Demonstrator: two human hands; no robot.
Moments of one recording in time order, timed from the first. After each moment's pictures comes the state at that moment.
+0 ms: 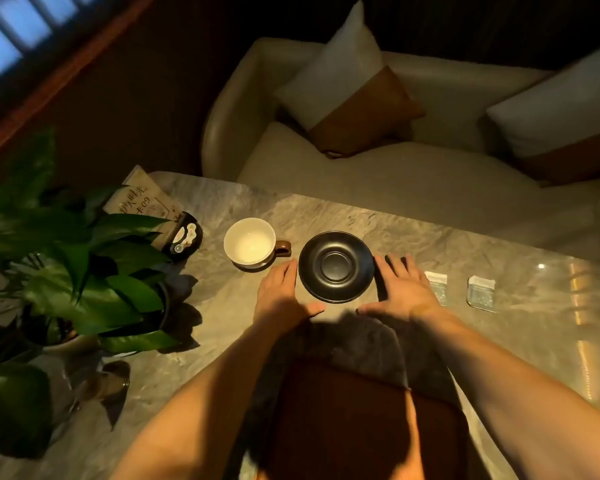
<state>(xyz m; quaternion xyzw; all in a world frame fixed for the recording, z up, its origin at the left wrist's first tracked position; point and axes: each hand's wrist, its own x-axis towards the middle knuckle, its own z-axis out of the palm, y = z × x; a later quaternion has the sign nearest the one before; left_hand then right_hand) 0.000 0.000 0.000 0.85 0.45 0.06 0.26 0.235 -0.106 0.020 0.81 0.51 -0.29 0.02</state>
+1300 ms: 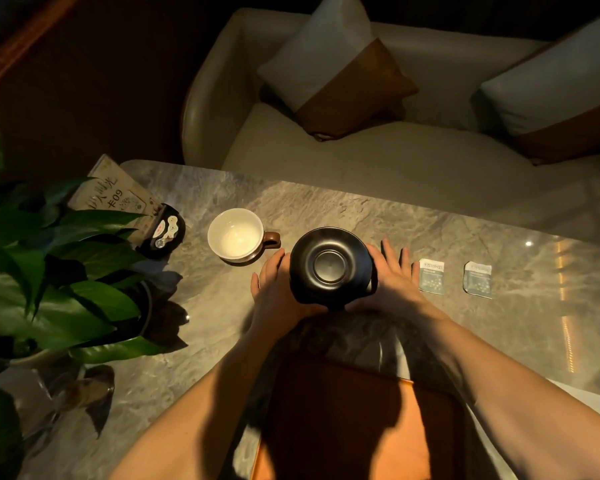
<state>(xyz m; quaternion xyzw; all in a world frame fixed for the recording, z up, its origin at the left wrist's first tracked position) 0.008 -0.012 -0.003 0.82 0.50 0.04 0.29 0.231 -0.109 -0.008 0.82 0.45 -0.34 -0.11</state>
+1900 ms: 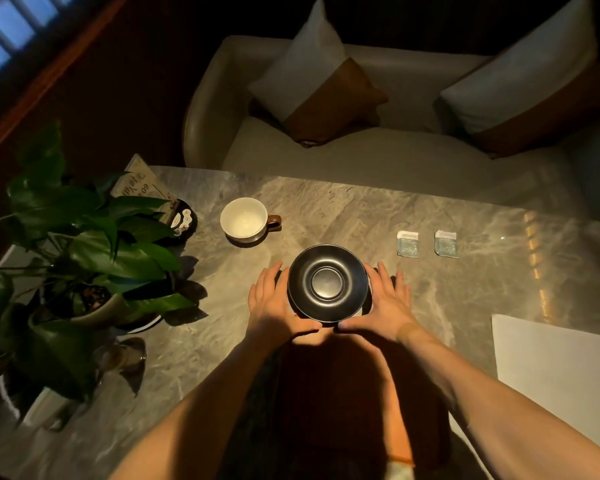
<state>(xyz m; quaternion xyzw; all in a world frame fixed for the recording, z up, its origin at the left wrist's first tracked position) -0.065 -0.088 0.050 0.86 0.42 0.07 0.29 0.142 -0.210 0.043 0.84 0.41 -0.34 -0.13</state>
